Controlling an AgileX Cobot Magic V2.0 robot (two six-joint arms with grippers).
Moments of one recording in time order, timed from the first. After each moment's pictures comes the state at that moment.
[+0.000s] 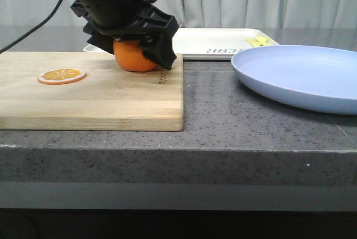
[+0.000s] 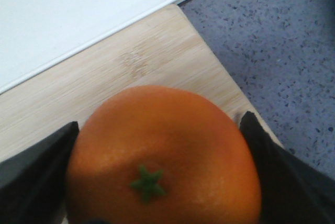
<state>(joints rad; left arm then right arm) -0.60 1.78 -1.33 0.07 0.50 -0.03 -0.01 0.53 -0.56 0.00 0.57 0.01</state>
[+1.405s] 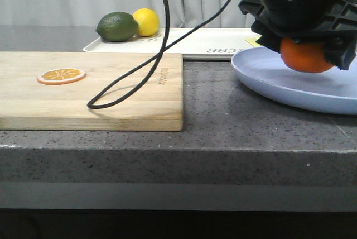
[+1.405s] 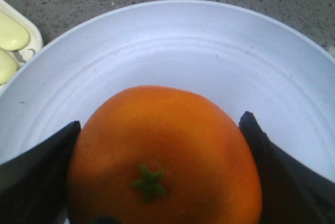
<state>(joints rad) -0.95 2.17 -1.93 0.06 0.55 -0.03 -0.01 0.53 -0.56 0.00 0.58 0.01</state>
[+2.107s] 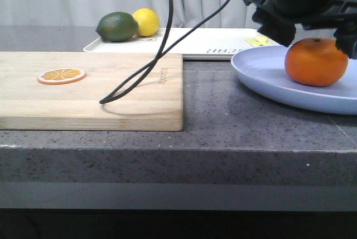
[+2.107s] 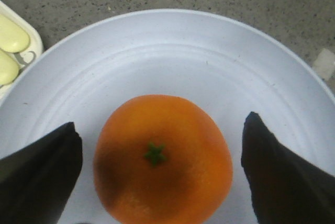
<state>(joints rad) -0.96 2.15 -2.00 0.05 0.65 -0.06 -0.01 0.53 -0.56 0.00 0.58 0.01</state>
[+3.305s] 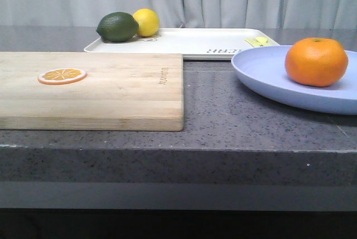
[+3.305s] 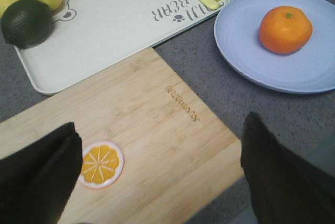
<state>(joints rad) -0.71 0.96 -1.05 0.13 0.73 -0.08 -0.01 0.53 -0.56 0.00 0.59 0.01</state>
